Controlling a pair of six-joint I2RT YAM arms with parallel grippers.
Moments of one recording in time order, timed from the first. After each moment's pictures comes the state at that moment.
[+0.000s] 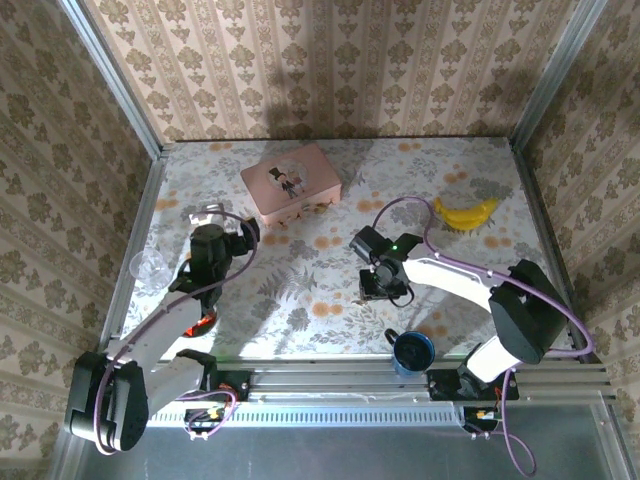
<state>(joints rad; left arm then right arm) -0.34 1.03 0.48 0.17 -0.24 -0.34 0.73 1.56 1.00 -0.82 -0.01 0.69</state>
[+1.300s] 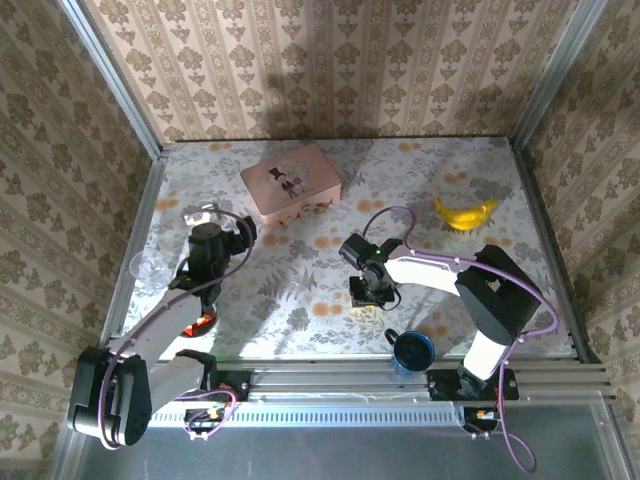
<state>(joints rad) -0.31 1.06 0.48 0.18 -0.23 -0.40 0.75 1.71 0.99 -0.71 -0.09 0.74</state>
